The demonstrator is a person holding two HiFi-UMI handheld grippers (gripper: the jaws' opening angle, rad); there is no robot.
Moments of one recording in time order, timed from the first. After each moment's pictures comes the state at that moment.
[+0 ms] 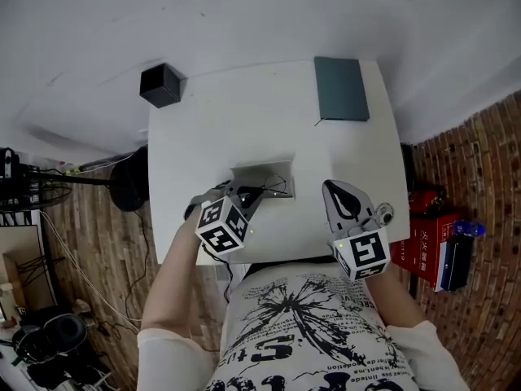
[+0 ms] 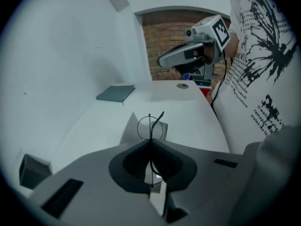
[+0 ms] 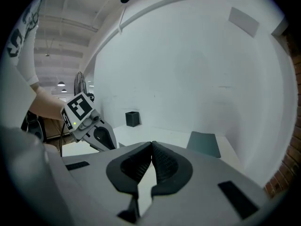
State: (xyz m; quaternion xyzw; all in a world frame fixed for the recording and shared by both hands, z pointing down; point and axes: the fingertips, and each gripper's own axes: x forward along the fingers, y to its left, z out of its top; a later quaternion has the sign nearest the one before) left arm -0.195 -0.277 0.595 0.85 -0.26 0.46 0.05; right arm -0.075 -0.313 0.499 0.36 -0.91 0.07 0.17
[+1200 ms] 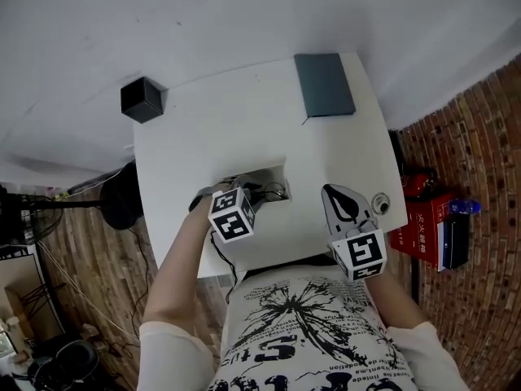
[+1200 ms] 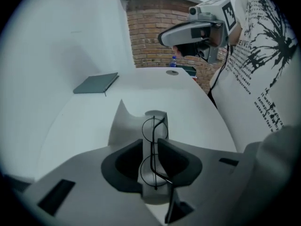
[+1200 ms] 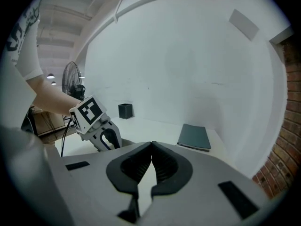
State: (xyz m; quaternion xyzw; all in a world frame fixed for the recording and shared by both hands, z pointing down) left arm -0.188 -0.288 0.646 0.84 -0.15 0.51 0.06; right arm -0.067 -0.307 0.515 0.41 -0.88 0.08 0.21
